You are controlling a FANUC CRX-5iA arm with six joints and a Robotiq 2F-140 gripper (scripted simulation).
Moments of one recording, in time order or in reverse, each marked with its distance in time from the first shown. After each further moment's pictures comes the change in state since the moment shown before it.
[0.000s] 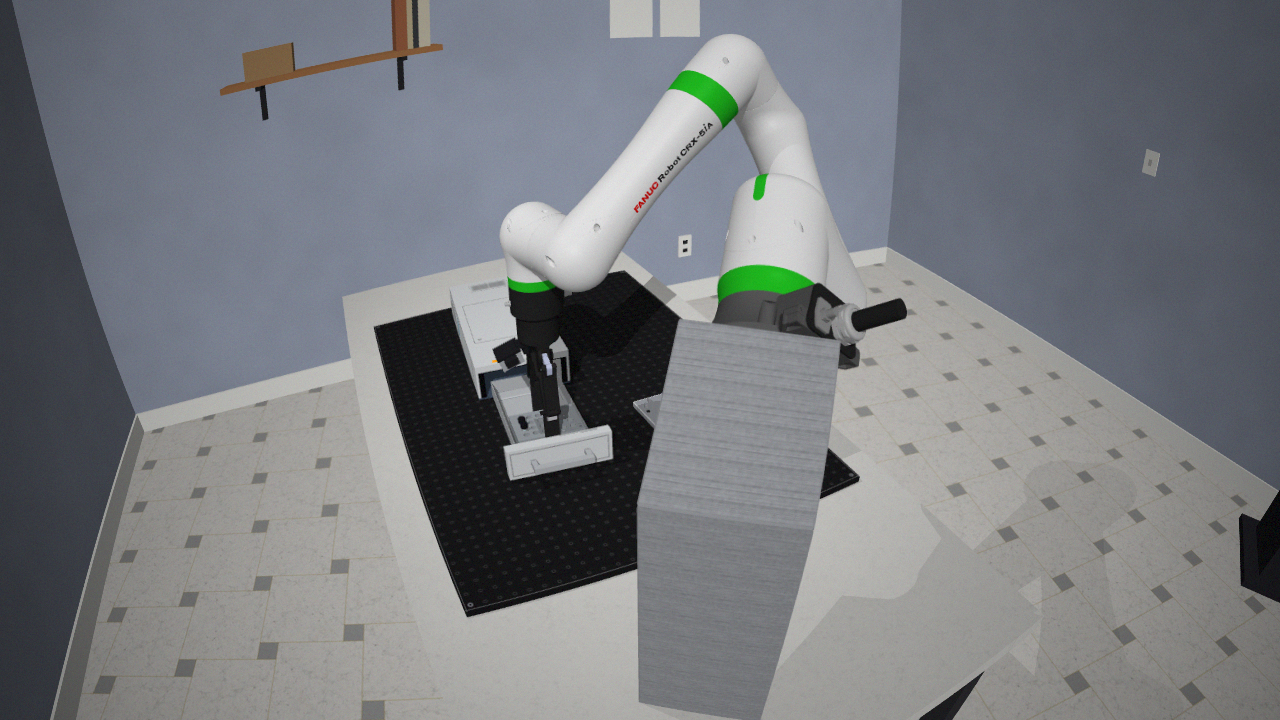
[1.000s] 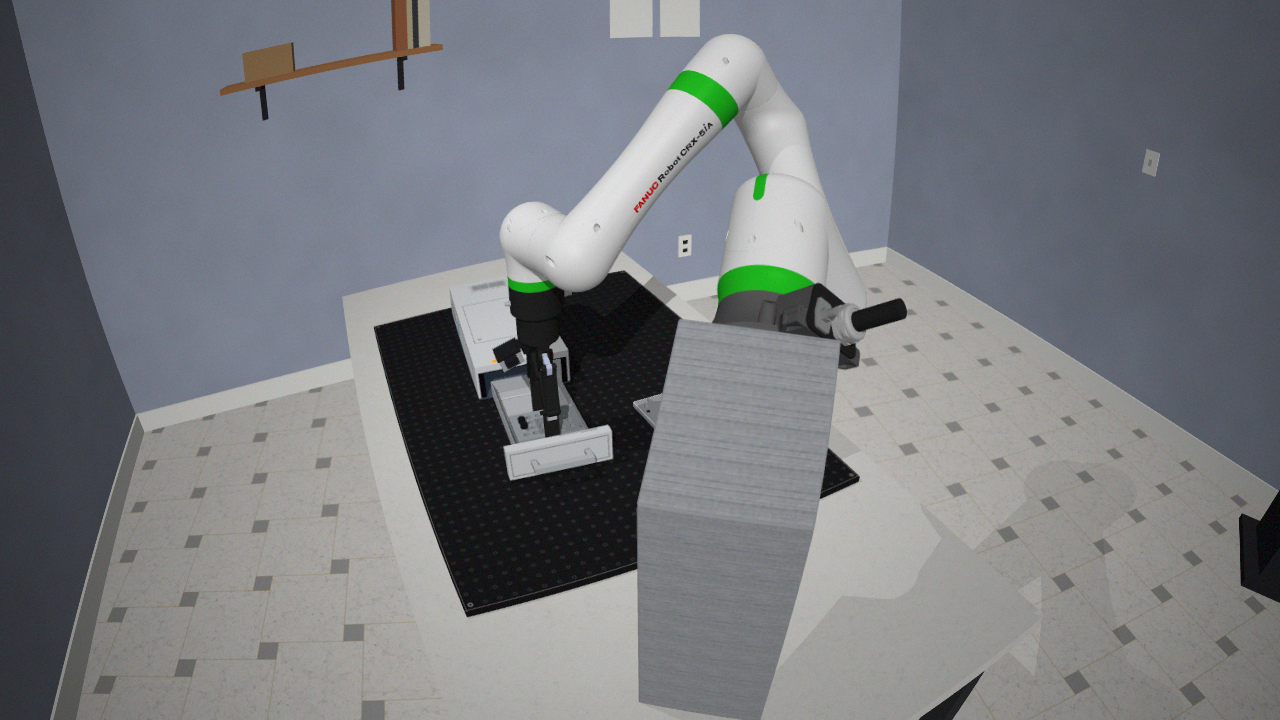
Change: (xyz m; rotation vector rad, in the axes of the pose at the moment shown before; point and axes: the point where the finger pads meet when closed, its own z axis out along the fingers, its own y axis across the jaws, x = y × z) arm 0.000 0.000 0.000 0.000 0.000 0.000
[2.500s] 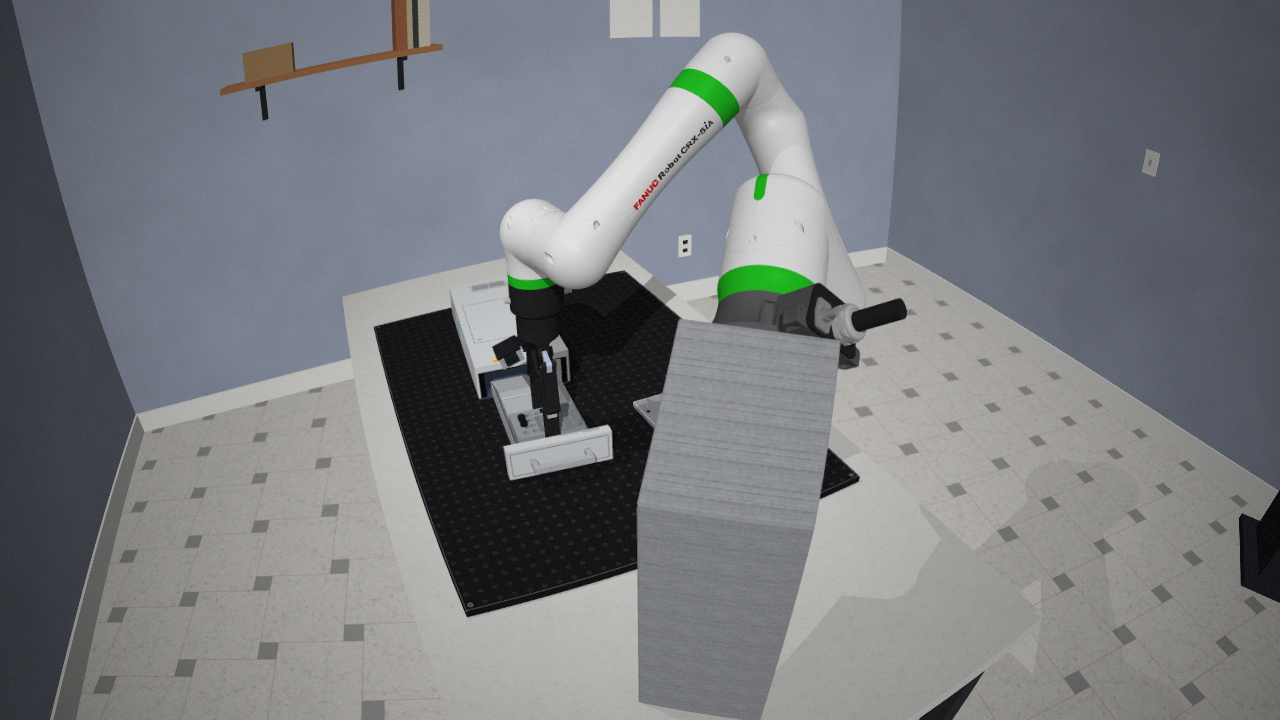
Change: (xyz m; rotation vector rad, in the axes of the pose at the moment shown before) arm 0.000 0.000 -0.005 0.000 0.000 0.000
